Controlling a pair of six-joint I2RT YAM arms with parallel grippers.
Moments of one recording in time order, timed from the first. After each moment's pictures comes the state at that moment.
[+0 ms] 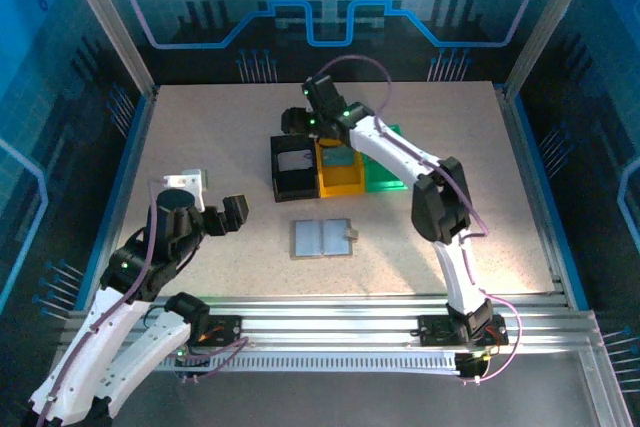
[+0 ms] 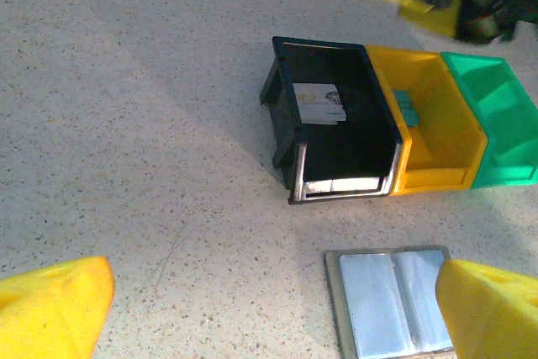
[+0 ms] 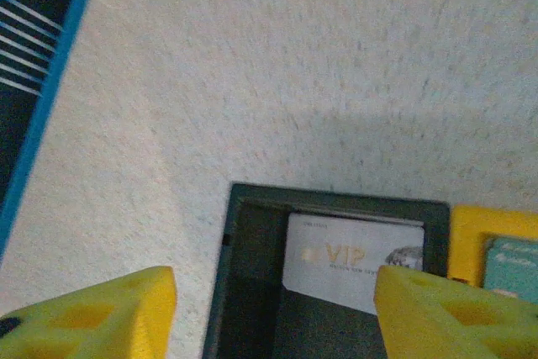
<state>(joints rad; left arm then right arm) -0.38 0.58 0.79 -0.77 -0.17 -0.44 0.63 2.15 2.02 -0.55 -0.04 0.54</state>
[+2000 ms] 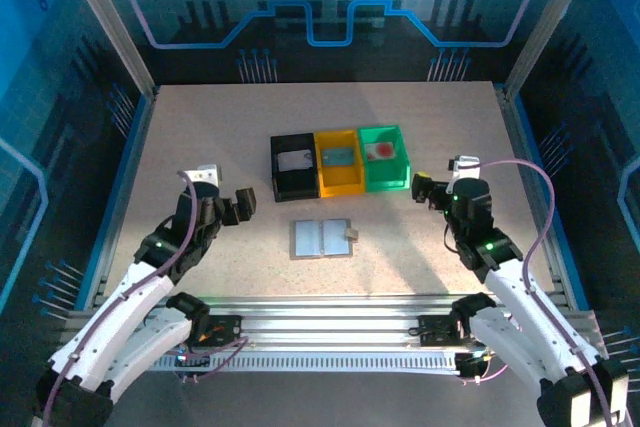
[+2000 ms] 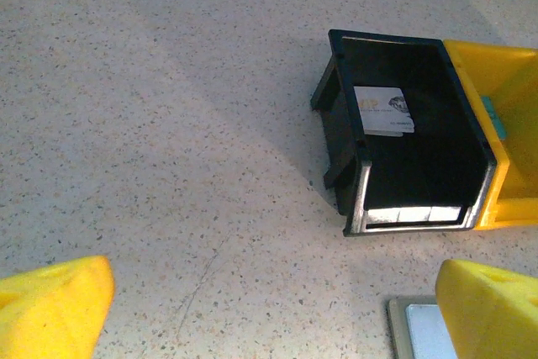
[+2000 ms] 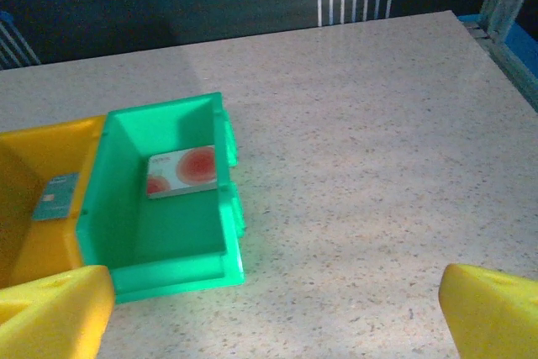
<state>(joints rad) -0.38 0.74 0.63 -0.50 -0.30 -0.43 0.29 0.76 0.53 -0.20 0.30 0.25</state>
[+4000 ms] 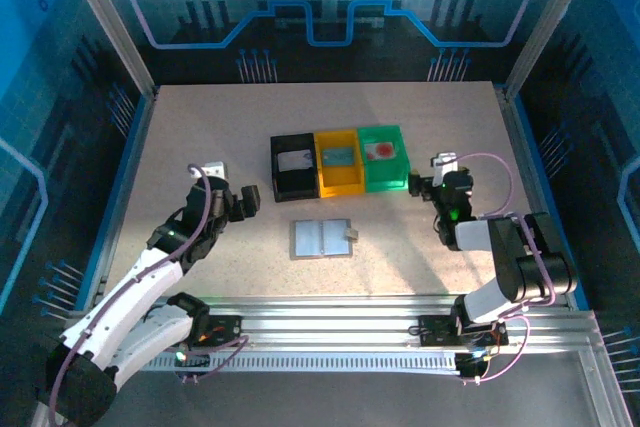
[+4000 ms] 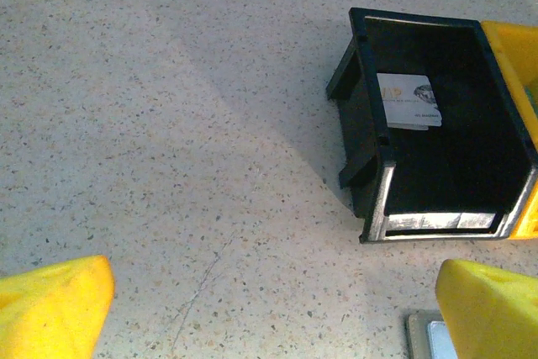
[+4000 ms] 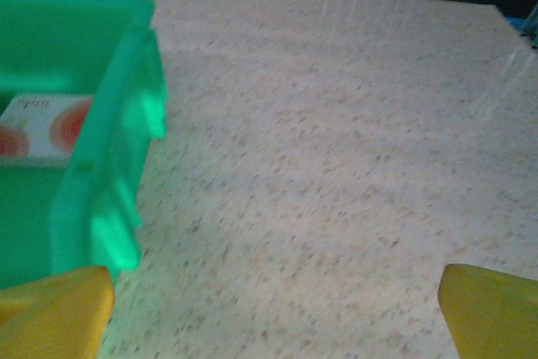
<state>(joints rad) -0.37 0.85 0.62 -0.43 -0.31 -0.45 0.11 1.54 0.37 0.76 0.13 -0.06</state>
